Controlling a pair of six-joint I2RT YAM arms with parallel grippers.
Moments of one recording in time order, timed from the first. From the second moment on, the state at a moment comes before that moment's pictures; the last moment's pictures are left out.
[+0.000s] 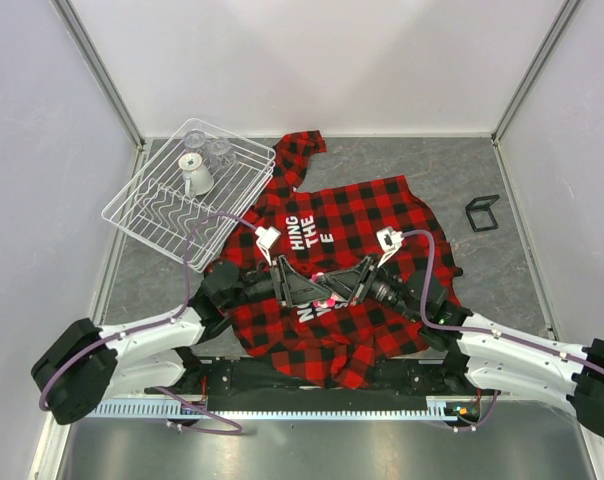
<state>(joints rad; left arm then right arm) -0.82 1.10 0.32 0.85 0.51 -1.13 0.94 0.88 0.35 0.57 -0.07 0.81</state>
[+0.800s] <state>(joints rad) -0.82 0.80 0.18 0.74 0.40 -1.10 0.95 0.81 0.29 0.68 -0.01 1.02</state>
